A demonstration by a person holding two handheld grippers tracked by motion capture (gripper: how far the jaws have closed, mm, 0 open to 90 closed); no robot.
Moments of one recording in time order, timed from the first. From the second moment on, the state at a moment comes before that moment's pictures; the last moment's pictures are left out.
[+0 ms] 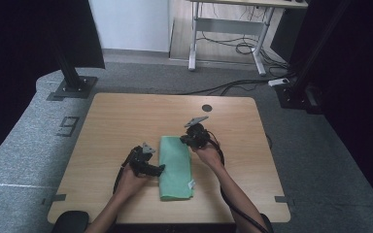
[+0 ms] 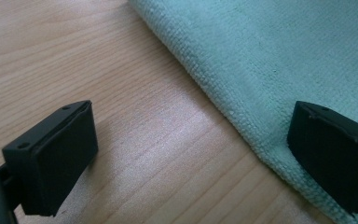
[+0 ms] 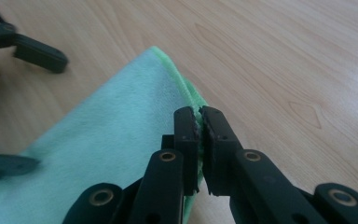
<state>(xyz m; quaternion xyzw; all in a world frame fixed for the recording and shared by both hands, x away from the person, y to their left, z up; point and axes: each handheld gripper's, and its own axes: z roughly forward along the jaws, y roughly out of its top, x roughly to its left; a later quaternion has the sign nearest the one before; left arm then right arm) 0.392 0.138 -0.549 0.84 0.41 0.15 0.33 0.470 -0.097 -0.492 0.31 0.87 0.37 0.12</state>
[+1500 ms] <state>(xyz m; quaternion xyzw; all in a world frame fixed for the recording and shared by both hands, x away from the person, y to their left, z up) 0.391 0.137 -0.549 0.84 0.42 0.15 0.32 0.352 -0.136 -0.471 0.24 0.87 0.43 0.05</state>
